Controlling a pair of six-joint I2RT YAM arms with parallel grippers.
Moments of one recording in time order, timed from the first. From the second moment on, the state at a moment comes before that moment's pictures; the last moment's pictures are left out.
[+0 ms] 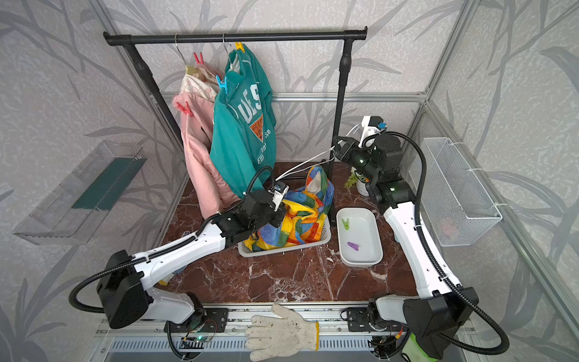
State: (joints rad) left arm -0.77 1.47 1.08 -0.18 -0.20 -0.05; right arm 0.22 1.31 1.48 -0.20 -0.34 0.70
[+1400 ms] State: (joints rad) left arm -0.78 0.93 0.99 -0.30 0.02 0.02; right arm 0.44 1.44 1.71 -0.46 -0.21 0.22
